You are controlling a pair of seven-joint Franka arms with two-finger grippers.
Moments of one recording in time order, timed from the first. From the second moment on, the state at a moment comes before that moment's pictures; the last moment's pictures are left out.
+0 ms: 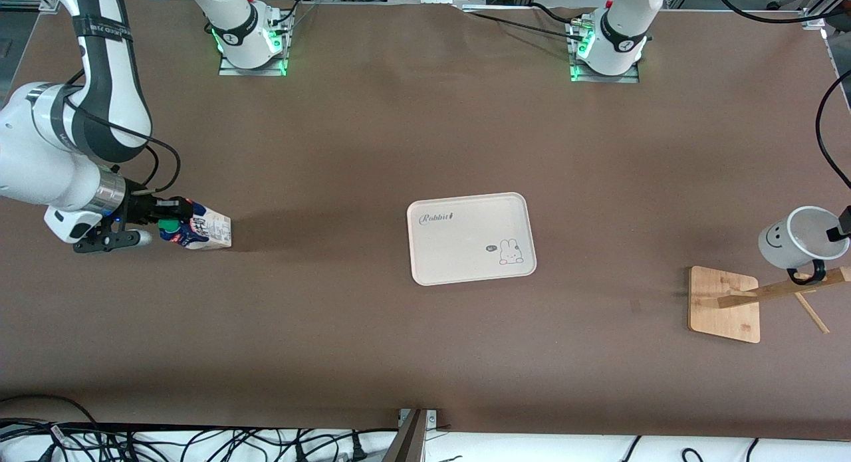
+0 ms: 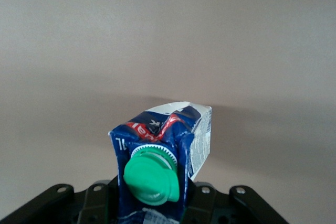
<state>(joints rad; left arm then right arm) 0.33 0.36 0.01 -1.38 -0.14 1.77 0.40 0.45 0.27 -0.51 -1.90 0.31 2.04 -0.31</state>
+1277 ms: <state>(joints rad) 0.06 0.19 -0.10 -1.44 -0.06 1.55 0.03 0.45 0.24 -0.50 -2.01 0.31 2.13 -0.17</state>
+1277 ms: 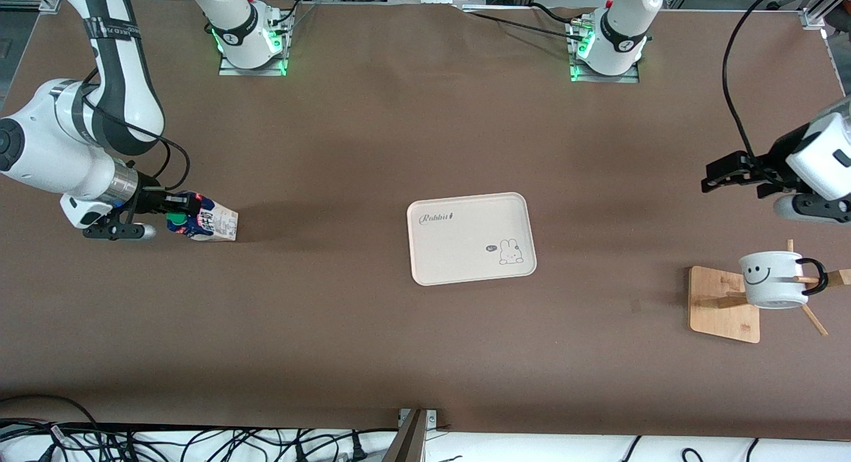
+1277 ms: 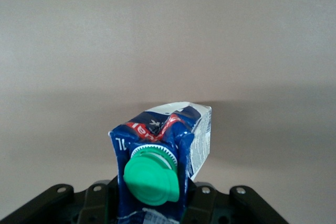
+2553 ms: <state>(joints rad) -0.02 0.01 0.00 -1.72 0.06 1.73 0.02 0.44 0.23 -0.54 -1.76 0.34 1.80 -0.12</state>
